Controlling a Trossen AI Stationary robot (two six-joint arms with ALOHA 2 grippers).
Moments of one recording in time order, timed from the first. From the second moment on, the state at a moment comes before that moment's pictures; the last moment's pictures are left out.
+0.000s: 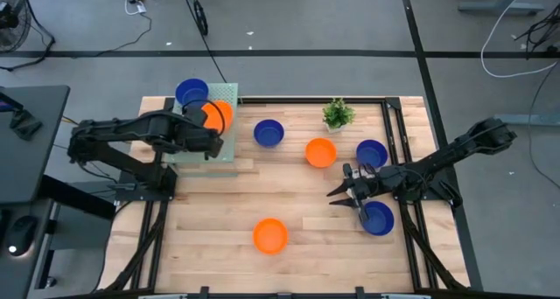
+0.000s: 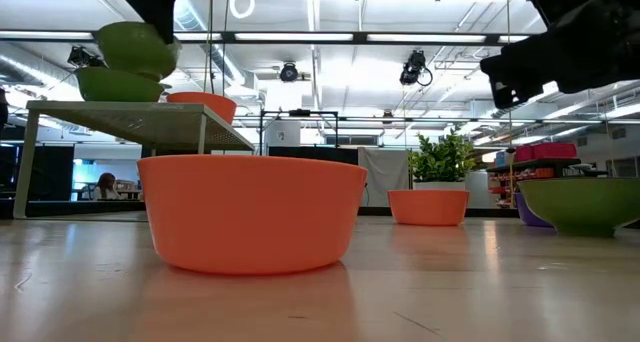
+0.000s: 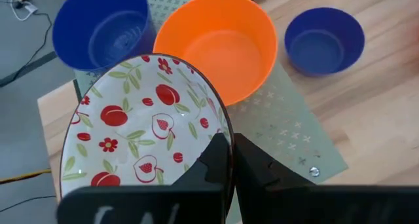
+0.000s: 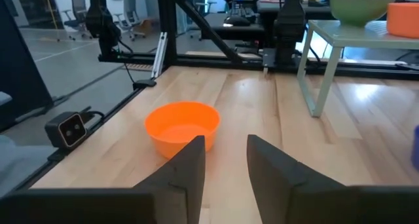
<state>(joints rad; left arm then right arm) -0.02 1.28 1.45 -1.57 -0.64 -1.05 0.33 1.04 0.14 0.77 0.07 0.02</state>
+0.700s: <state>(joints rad) -0.02 1.30 1.44 -1.57 -0.60 -0.80 0.32 1.04 0.14 0.76 0.07 0.02</state>
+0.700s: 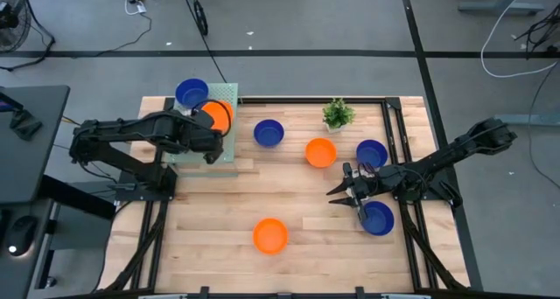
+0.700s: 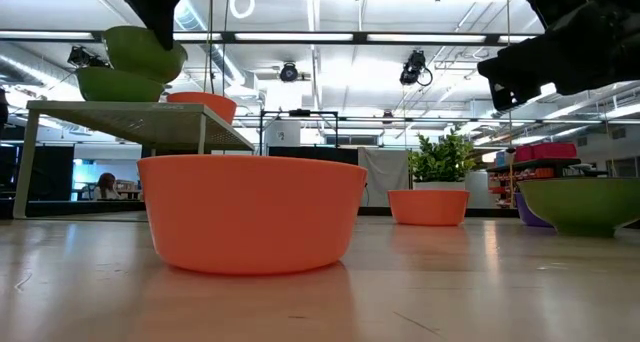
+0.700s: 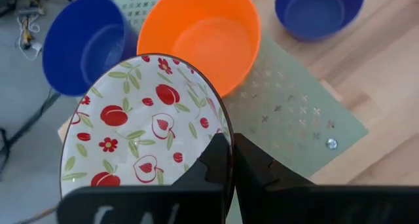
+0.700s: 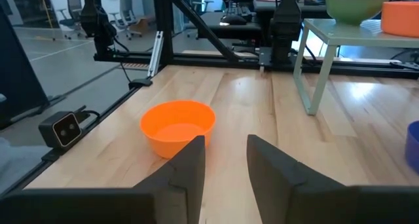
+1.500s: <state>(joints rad) -0.08 1.30 1.45 -1.57 -0.58 -0.67 0.32 1.04 0.14 0.75 0.07 0.01</state>
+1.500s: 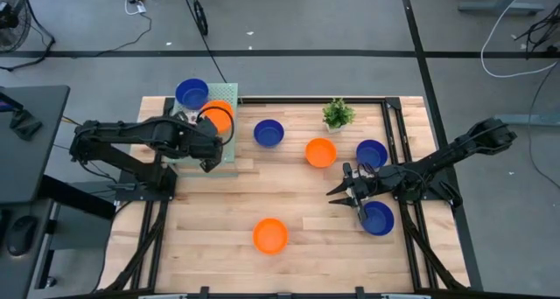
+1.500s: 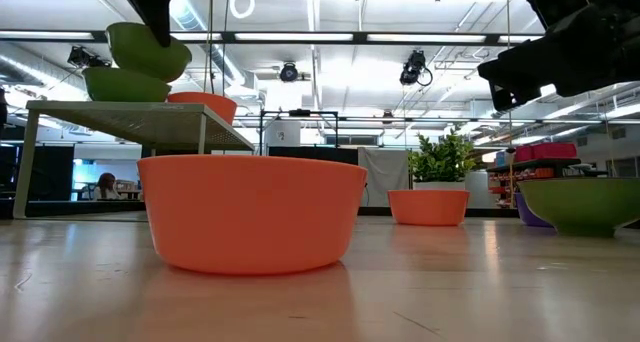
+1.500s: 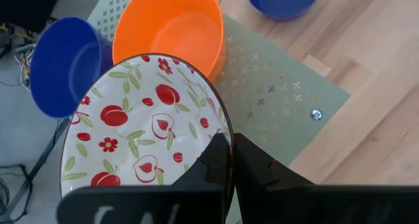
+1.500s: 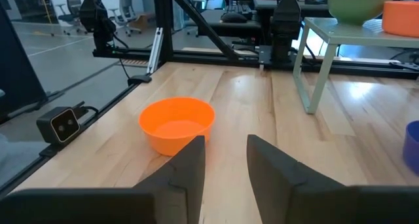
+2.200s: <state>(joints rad) -0.22 1.19 1.42 -1.57 -0.66 -0.58 0.32 1.04 0.14 0.74 0.07 0.02</state>
